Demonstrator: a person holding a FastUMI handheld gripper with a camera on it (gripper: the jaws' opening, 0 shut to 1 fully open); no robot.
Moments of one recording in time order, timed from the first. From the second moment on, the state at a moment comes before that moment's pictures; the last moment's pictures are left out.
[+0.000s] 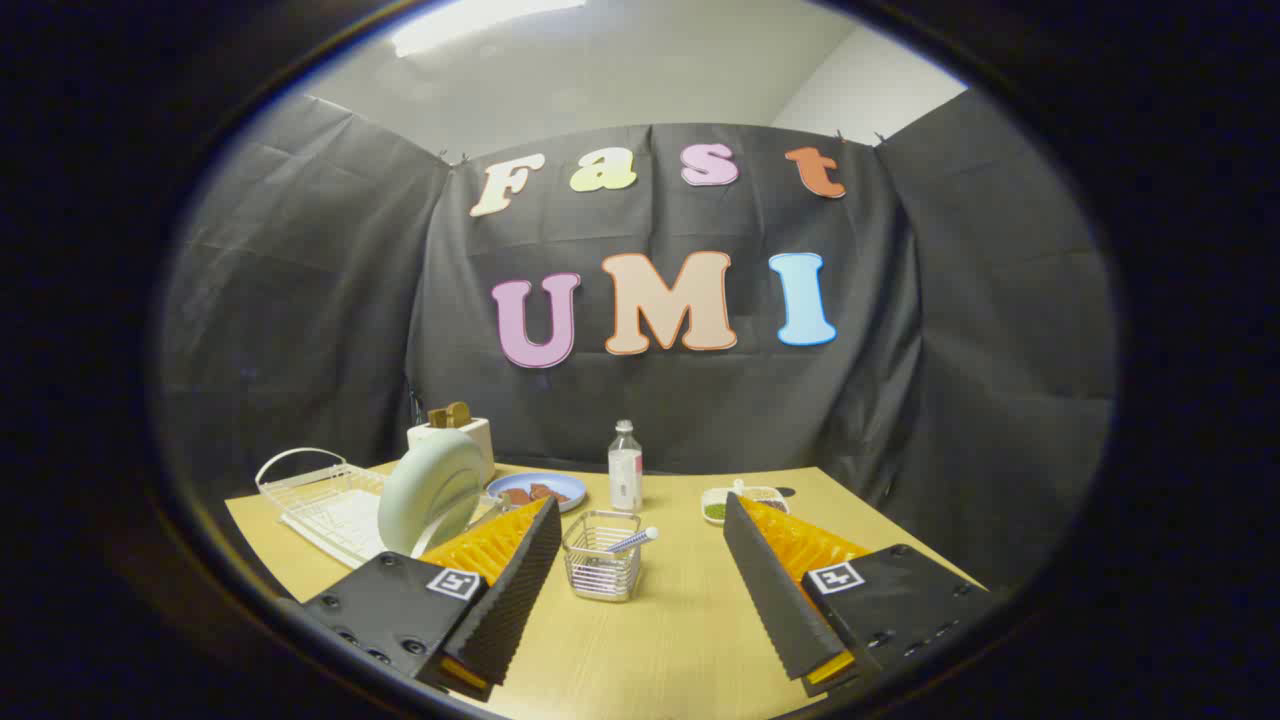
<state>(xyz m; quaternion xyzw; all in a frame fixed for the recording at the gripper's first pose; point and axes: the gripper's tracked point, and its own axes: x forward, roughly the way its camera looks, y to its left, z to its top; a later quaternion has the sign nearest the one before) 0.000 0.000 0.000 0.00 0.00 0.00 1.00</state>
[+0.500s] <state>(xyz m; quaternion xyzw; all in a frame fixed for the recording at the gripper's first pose) 0.001 -0.003 -0.003 0.00 0.01 -0.01 1.00</state>
